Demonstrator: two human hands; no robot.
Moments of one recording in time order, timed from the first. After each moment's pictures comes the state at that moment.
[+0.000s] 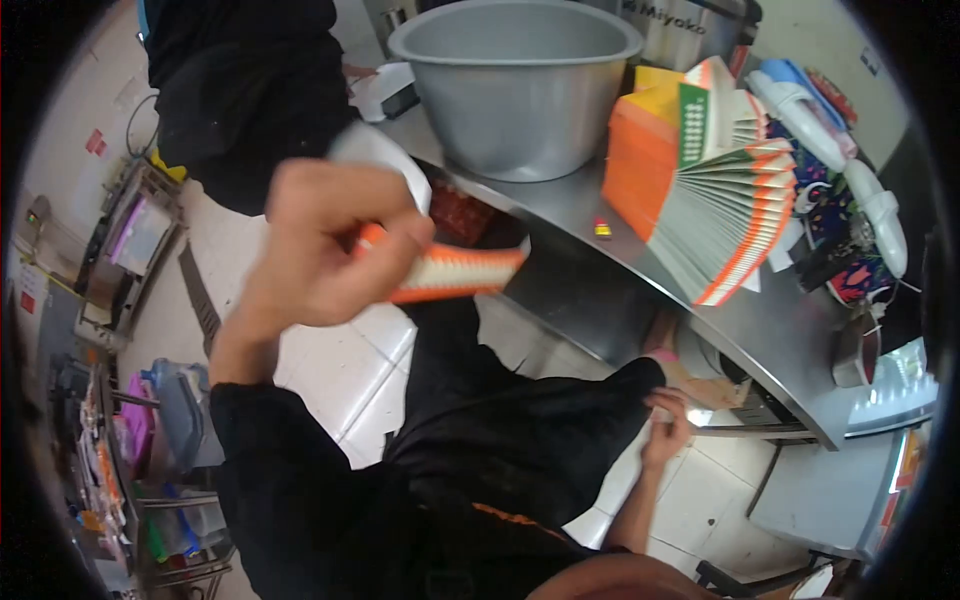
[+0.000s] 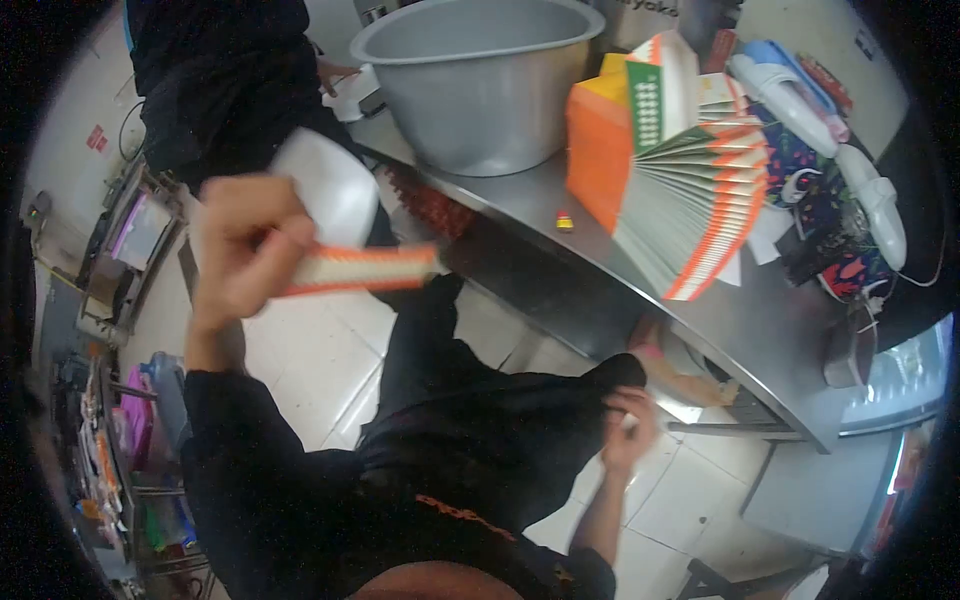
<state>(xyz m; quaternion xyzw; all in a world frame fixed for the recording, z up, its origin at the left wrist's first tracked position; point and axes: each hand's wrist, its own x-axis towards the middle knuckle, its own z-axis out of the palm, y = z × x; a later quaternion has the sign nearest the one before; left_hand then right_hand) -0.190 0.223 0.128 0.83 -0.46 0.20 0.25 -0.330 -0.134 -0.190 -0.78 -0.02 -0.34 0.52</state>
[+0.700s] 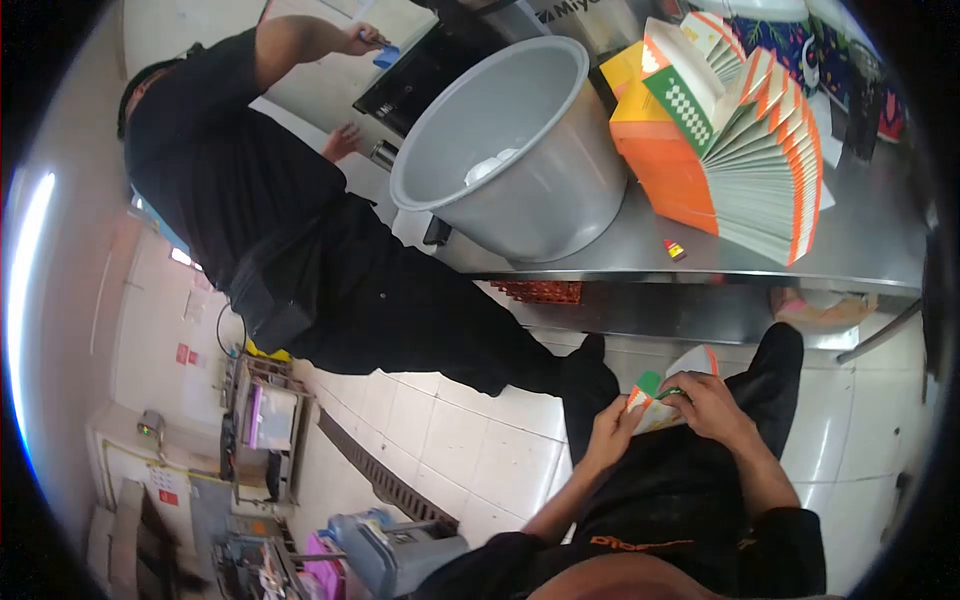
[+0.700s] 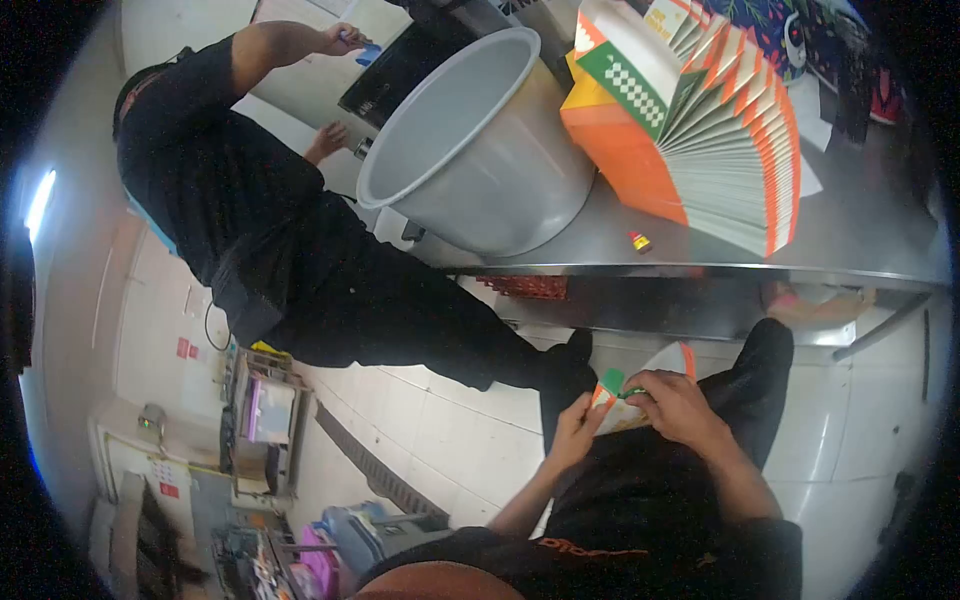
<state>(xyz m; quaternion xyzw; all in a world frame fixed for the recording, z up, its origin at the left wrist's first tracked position) -0.206 0.196 -0.195 0.79 -0.17 -0.15 0.57 -0.241 -0.016 -0.158 -0.84 -0.10 -0.08 0.53</state>
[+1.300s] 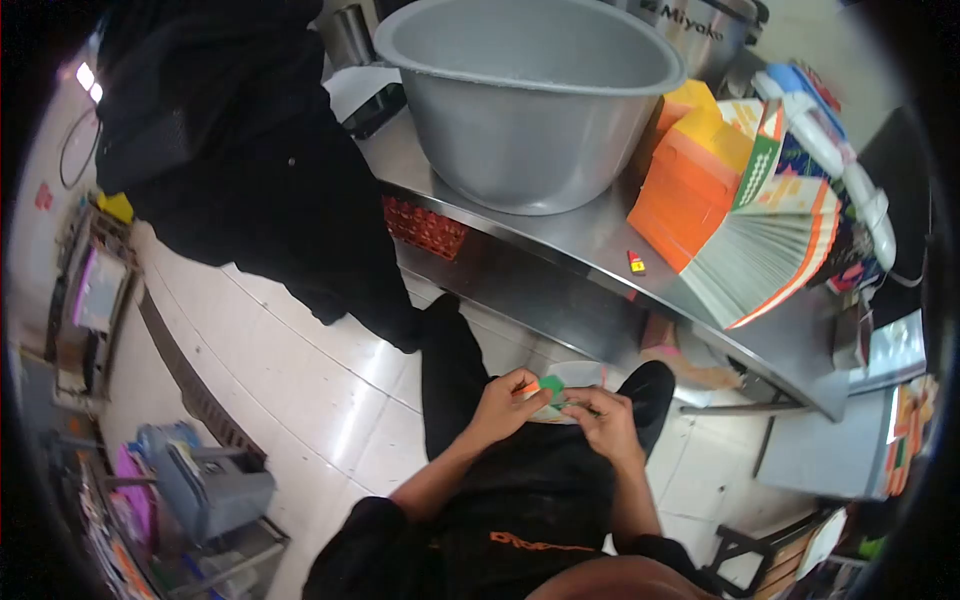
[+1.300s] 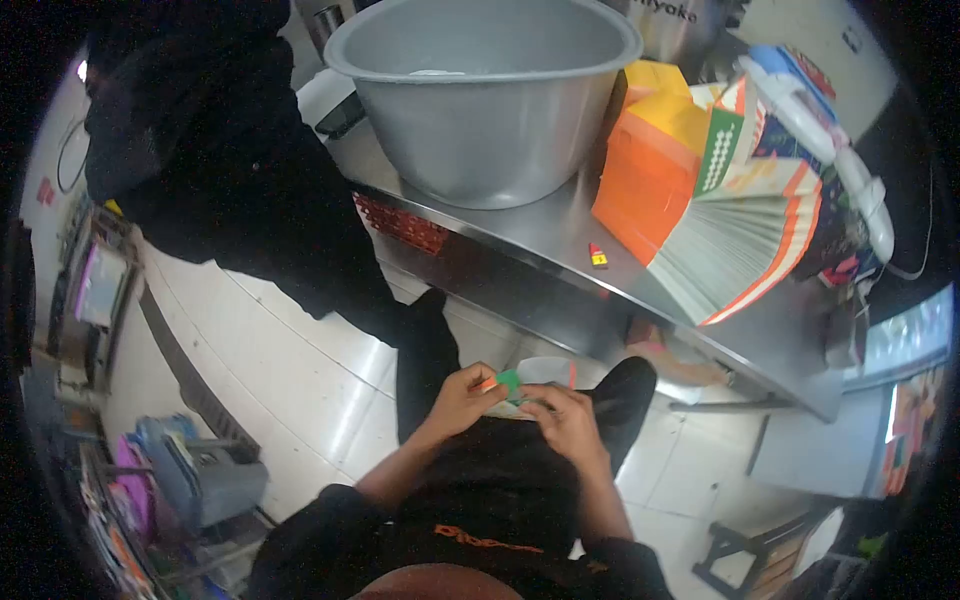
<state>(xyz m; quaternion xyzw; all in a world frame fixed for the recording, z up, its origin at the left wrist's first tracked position) -0.177 0.199 -0.208 0.73 -0.12 -0.18 0.65 -0.234 0.013 -0.160 -0.85 -0.03 -0.06 0.52</state>
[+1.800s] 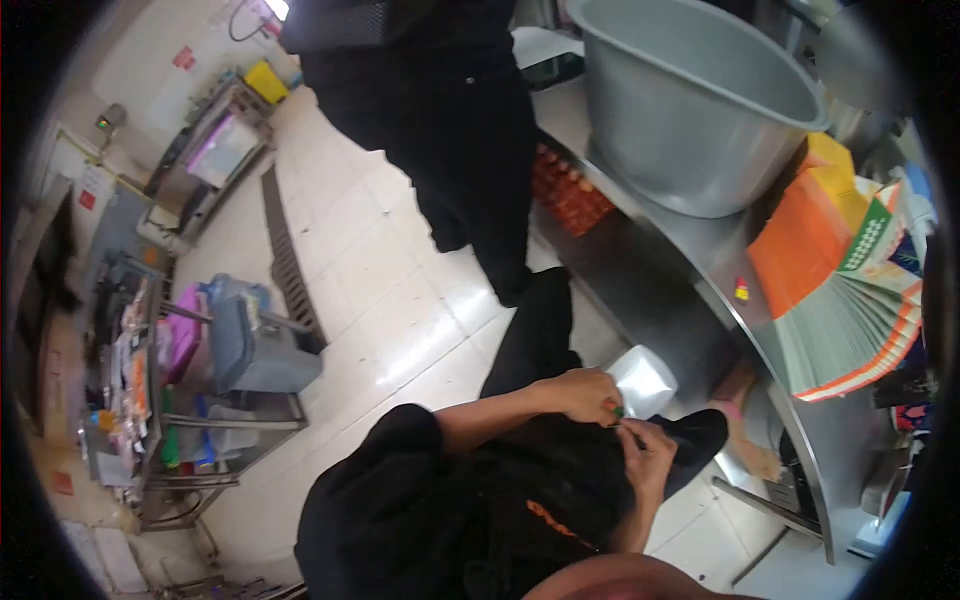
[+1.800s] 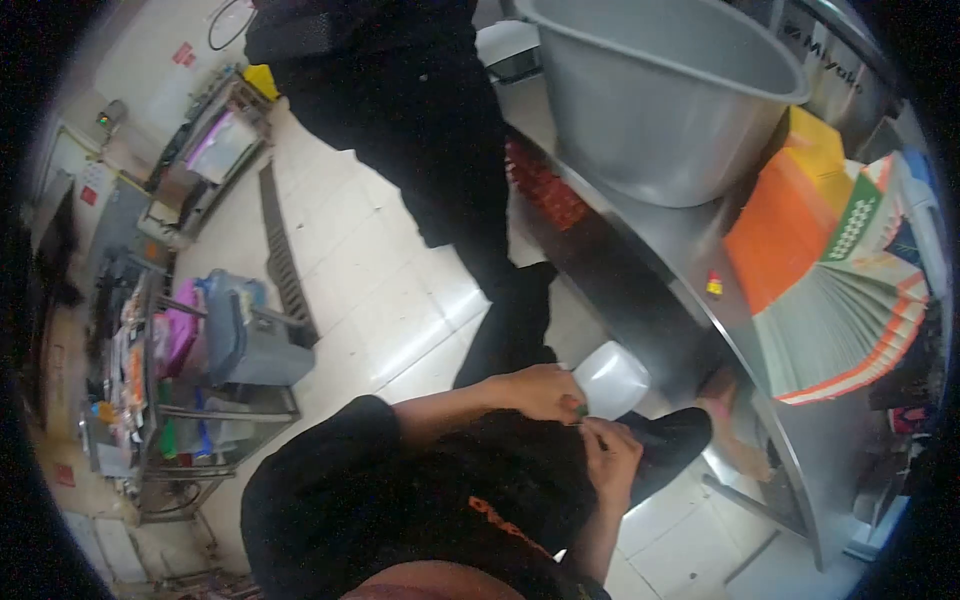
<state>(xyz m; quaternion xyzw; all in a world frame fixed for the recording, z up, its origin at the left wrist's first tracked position) -0.184 0.176 -0.184 0.82 -0.31 -0.27 0.40 -0.271 -0.012 -0.189 -0.86 -0.07 -0.06 0.50</state>
